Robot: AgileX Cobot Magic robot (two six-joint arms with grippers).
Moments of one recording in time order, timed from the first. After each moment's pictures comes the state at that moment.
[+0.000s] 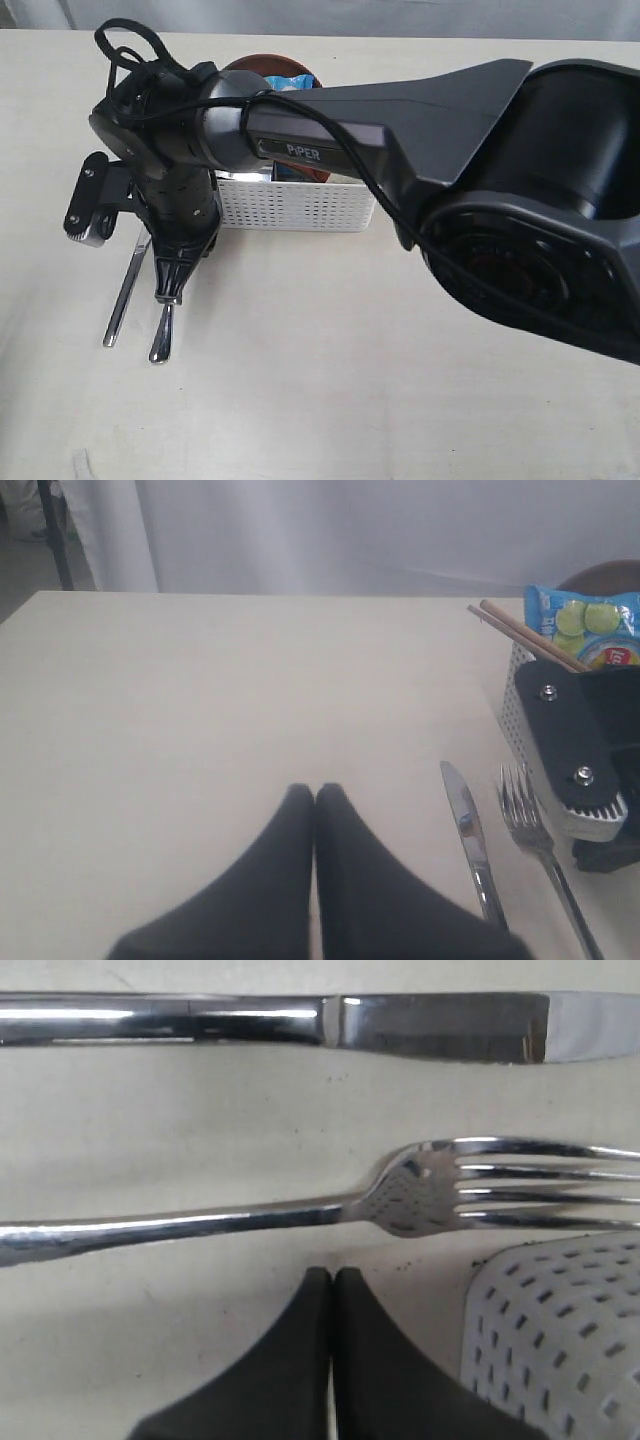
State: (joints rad) left arm -0.08 0.00 0.00 0.05 0.35 -0.09; right arm 1.02 2.35 -1.88 -0.15 0.99 -0.46
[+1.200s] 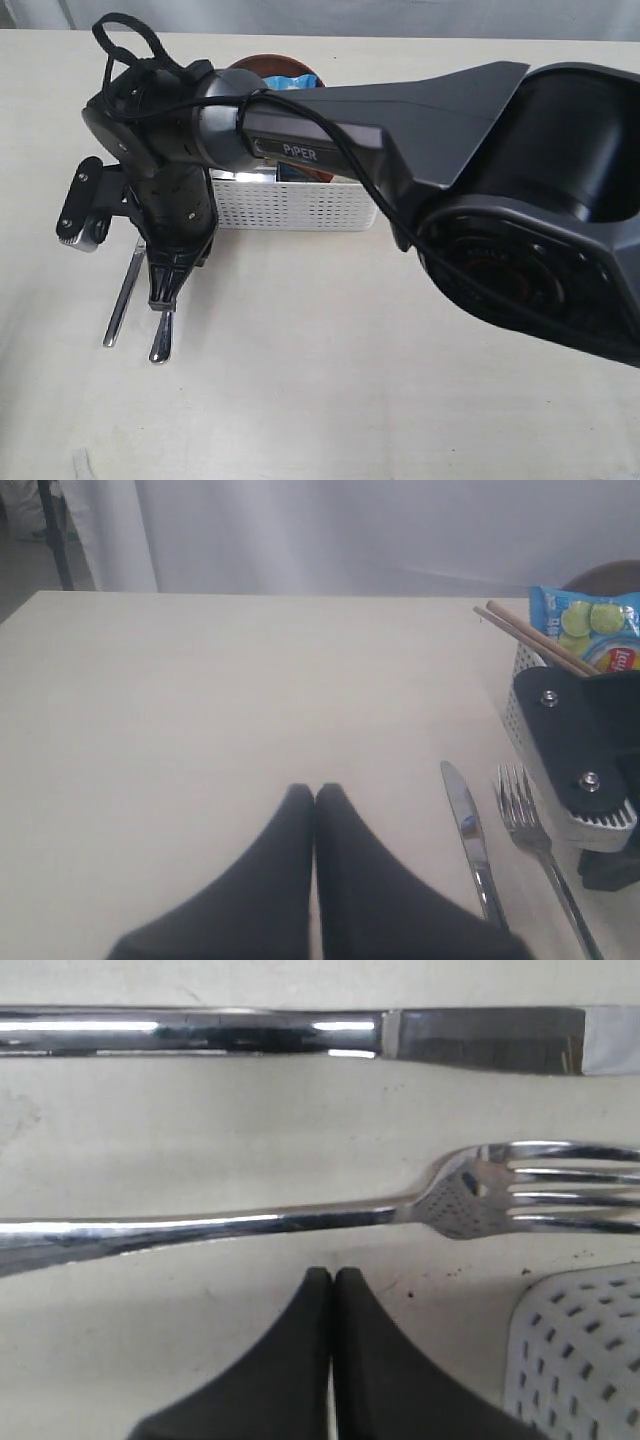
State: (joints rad) left arm -0.08 0.00 0.00 0.05 0.35 -0.09; right arm 1.02 2.37 -1.90 -0.08 1.05 -0.48
